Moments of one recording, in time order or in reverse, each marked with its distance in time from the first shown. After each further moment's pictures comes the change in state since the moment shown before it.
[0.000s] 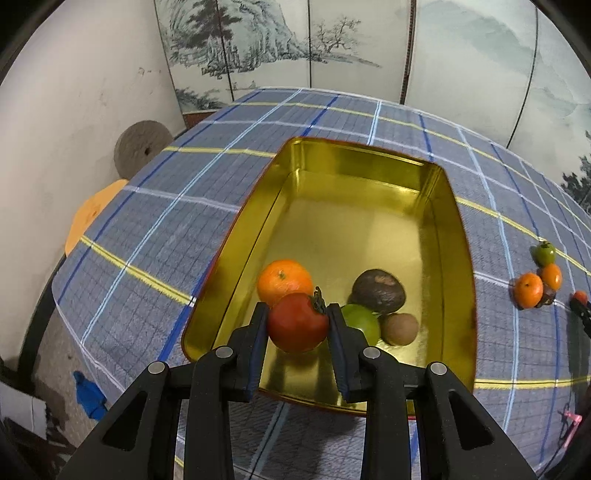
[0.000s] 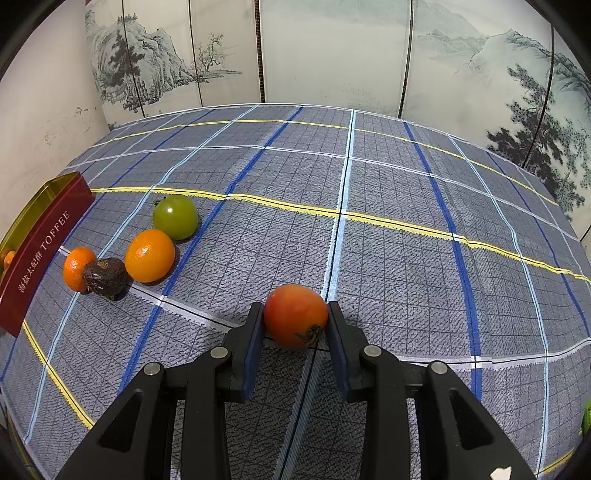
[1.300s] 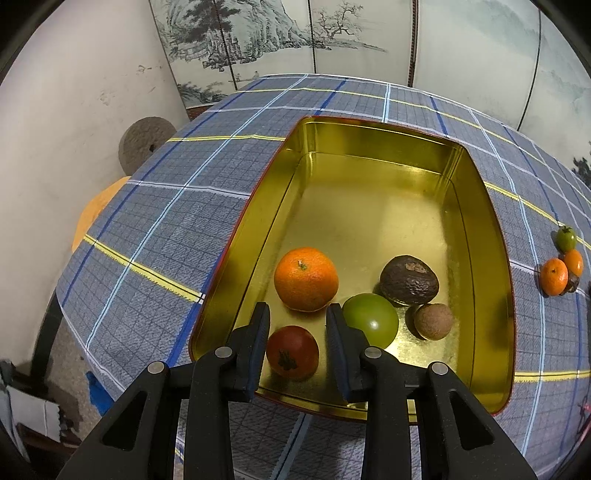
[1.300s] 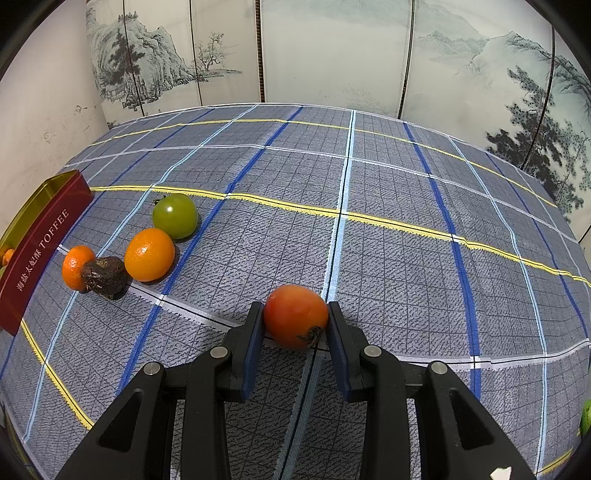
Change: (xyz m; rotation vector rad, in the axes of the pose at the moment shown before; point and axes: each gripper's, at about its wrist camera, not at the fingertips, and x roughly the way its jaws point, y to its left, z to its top) left arm 0.017 0.005 -0.002 0.034 0.033 0.047; right arm 0.001 0.003 0.001 -0.003 0.001 -0.005
